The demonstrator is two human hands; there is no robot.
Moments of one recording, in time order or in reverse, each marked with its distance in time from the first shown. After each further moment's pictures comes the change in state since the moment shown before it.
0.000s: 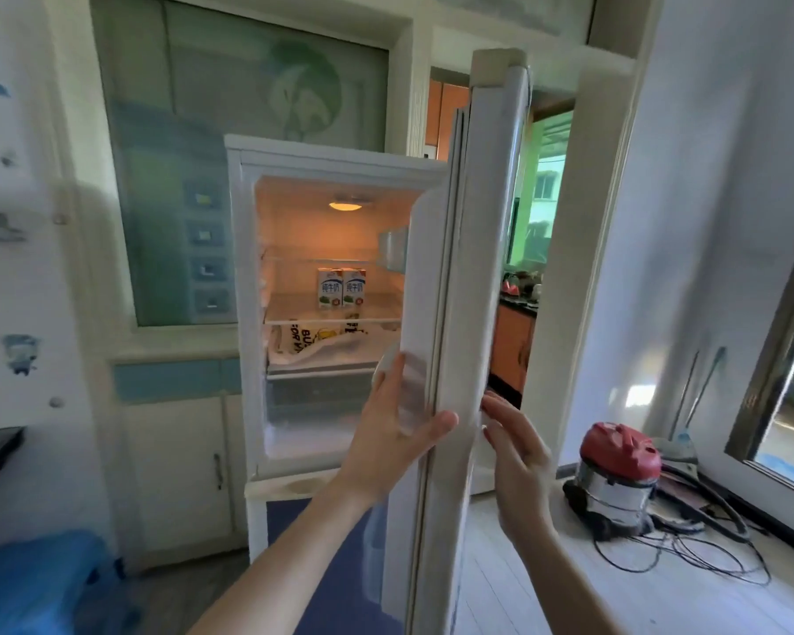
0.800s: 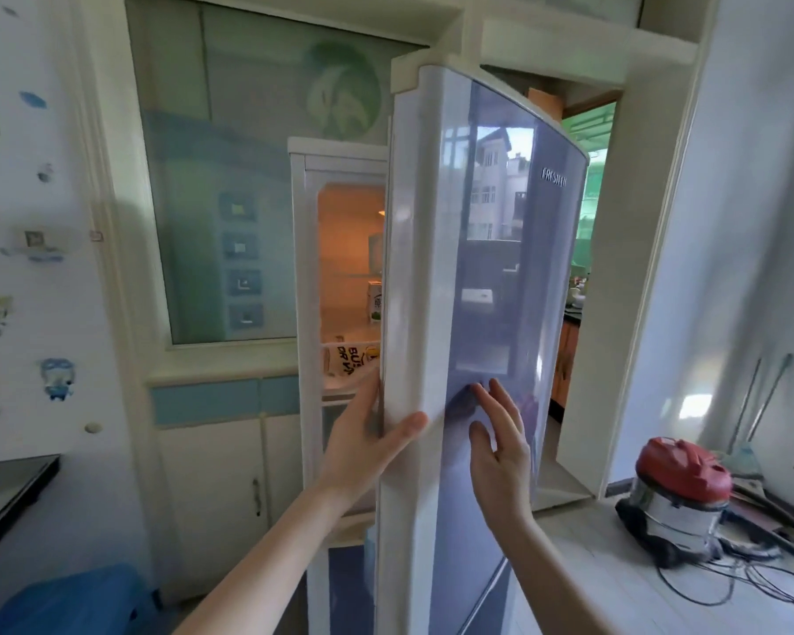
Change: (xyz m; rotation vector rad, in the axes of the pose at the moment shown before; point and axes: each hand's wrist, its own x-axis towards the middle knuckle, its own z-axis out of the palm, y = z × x) left_hand 0.056 -0.103 -0.138 -0.091 0.055 -0.006; right_hand 0.038 0.081 0.161 -0.204 -0.046 -0.127
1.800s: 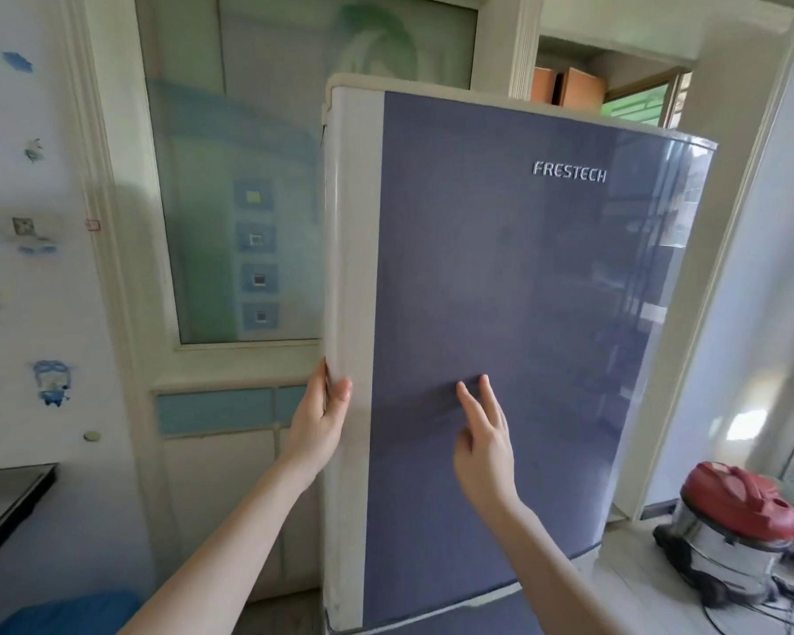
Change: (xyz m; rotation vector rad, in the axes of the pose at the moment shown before) left_hand 0.127 -0.122 -0.099 0.125 0.246 -0.192; right_hand 0.091 0.081 0.115 -0.565 -0.234 -0.032
